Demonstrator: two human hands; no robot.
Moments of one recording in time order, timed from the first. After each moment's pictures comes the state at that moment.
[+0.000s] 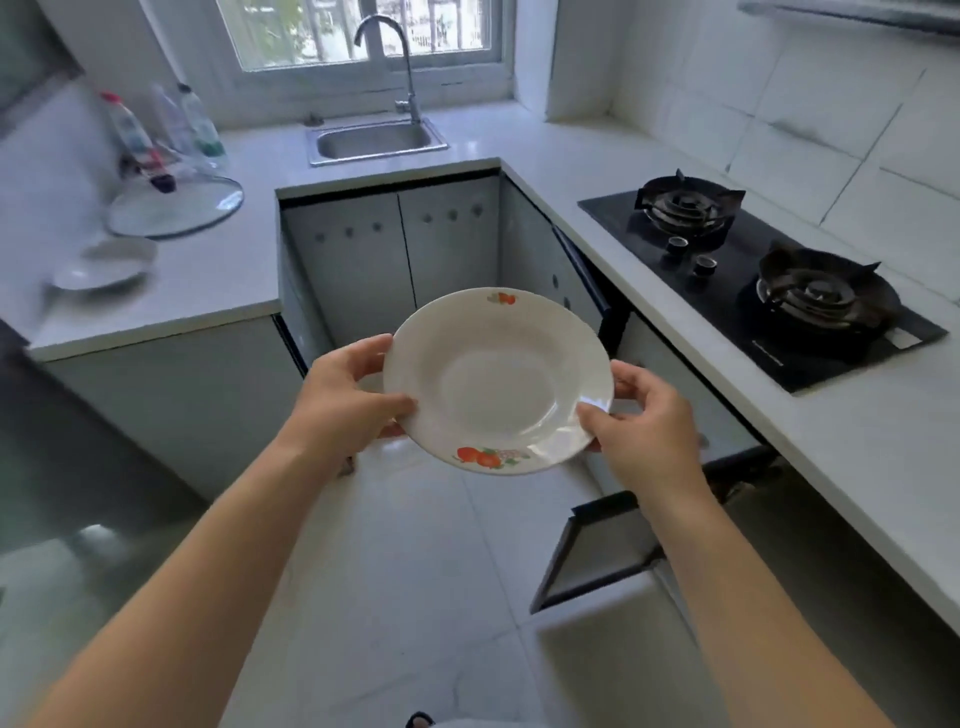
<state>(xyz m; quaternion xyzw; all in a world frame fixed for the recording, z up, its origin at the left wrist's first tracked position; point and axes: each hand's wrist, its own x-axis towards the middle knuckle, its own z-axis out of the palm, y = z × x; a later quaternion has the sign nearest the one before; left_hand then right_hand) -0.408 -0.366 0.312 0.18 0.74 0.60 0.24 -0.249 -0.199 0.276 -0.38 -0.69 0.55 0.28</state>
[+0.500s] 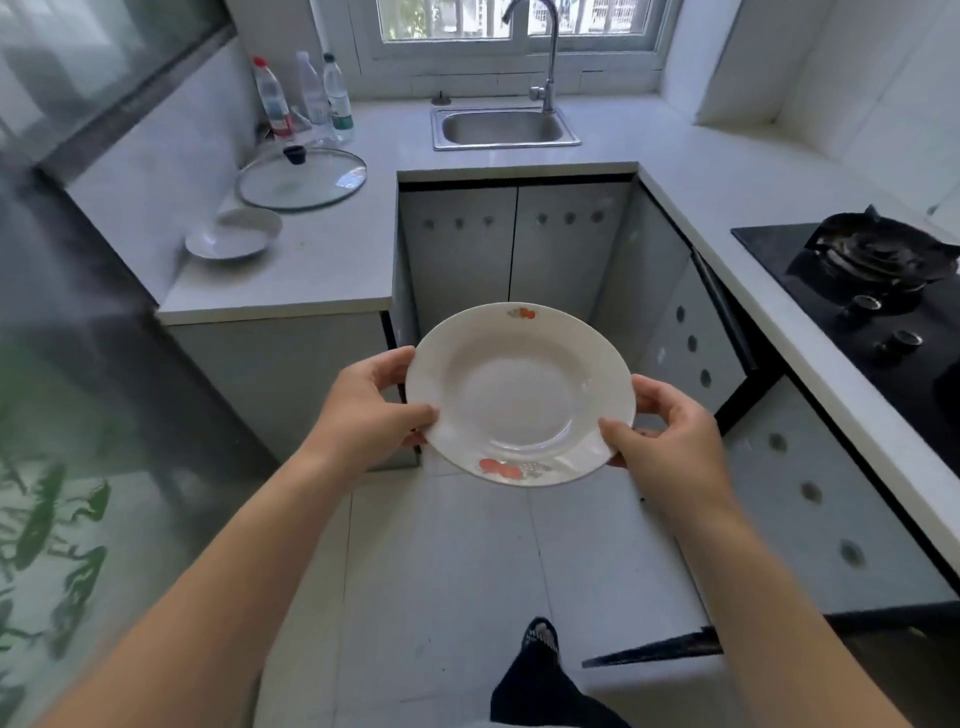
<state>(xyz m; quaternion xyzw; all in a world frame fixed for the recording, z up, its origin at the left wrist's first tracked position) -0.553 -0.411 0.292 0.10 0.76 0.61 0.19 -0.425 -0.212 0.265 -0.32 -0.70 0.60 0.20</state>
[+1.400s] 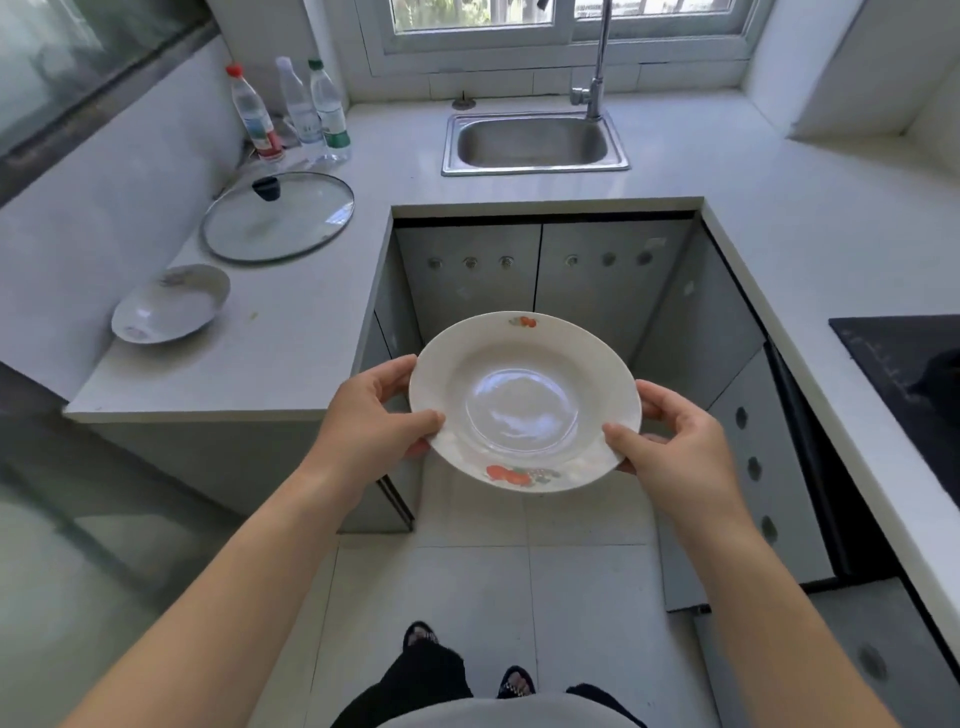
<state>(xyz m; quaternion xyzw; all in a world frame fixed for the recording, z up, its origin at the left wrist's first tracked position) -0.788 -0.200 0.279 0.04 0.77 0.62 0.17 -0.683 0.012 0.252 -0.29 -0.68 0.65 0.14</state>
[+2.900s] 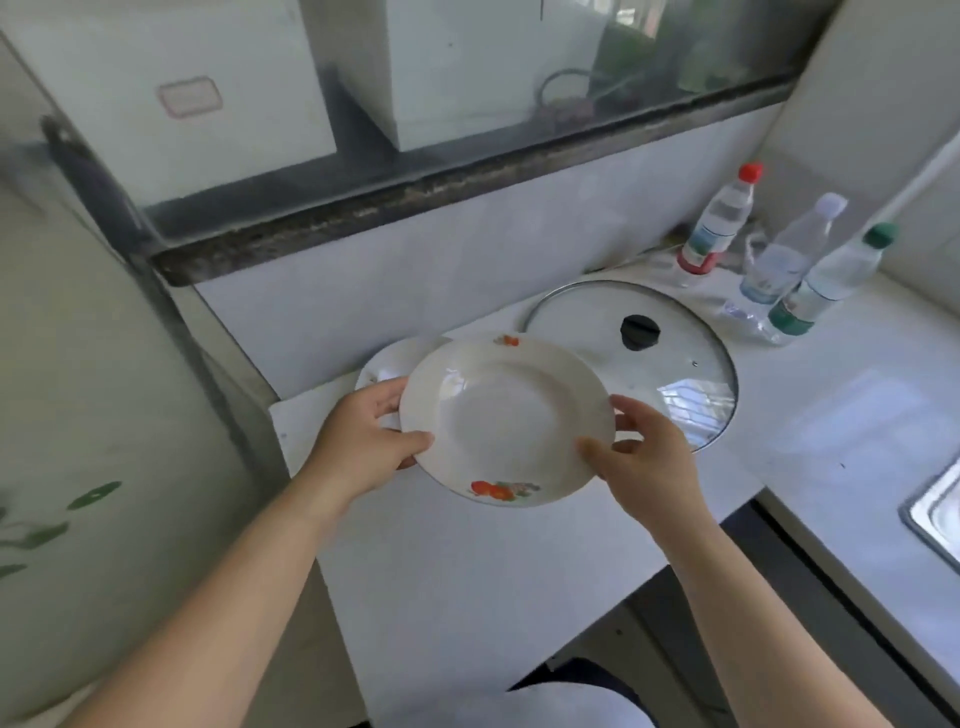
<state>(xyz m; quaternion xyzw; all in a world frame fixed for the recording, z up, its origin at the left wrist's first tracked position) -1.181 -0.398 0.238 -0.36 0.68 0.63 -0.11 -1.320 -0.195 0.232 0.11 -0.84 0.48 -0.21</state>
